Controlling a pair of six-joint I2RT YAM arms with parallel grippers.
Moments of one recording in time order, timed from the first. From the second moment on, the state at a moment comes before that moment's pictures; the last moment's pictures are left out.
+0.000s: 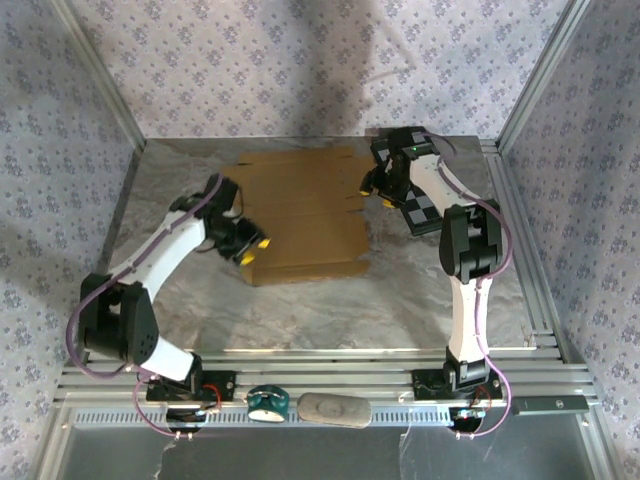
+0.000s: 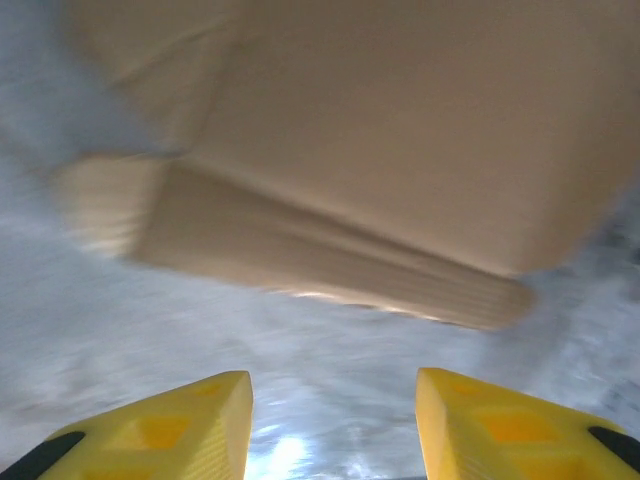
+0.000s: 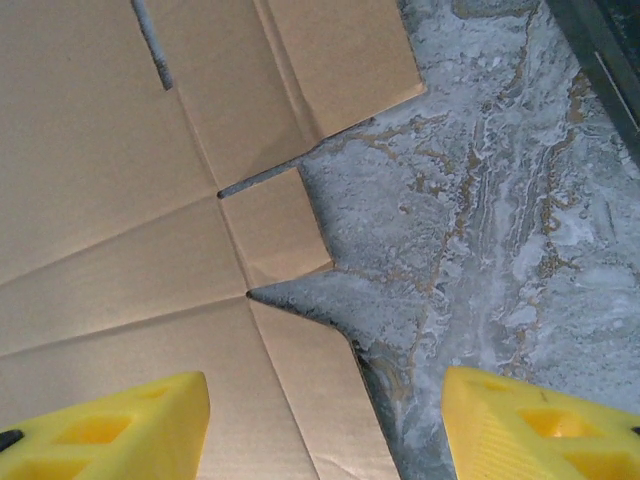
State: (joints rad) left arm -0.34 1.52 1.22 -0.90 0.35 -0.97; right arm 0.24 2.16 1.86 -0.88 -0.26 0.60
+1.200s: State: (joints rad) left arm -0.32 1.77 1.01 -0.76 0.49 -0.86; right arm 0.26 2.22 1.78 -0.79 -0.35 0.64
